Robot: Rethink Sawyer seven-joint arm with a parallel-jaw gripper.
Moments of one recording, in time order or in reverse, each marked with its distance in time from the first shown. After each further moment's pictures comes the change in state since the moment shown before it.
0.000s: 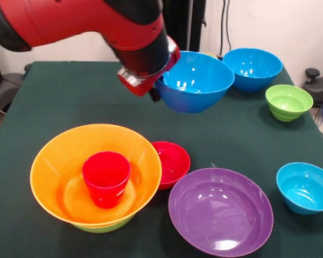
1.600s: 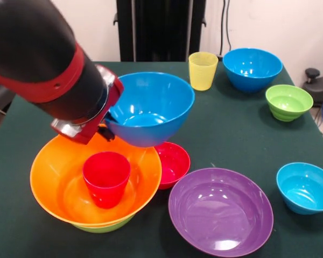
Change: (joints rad) arm 0.154 0.214 0.025 -0.727 -0.102 0.408 -0.510
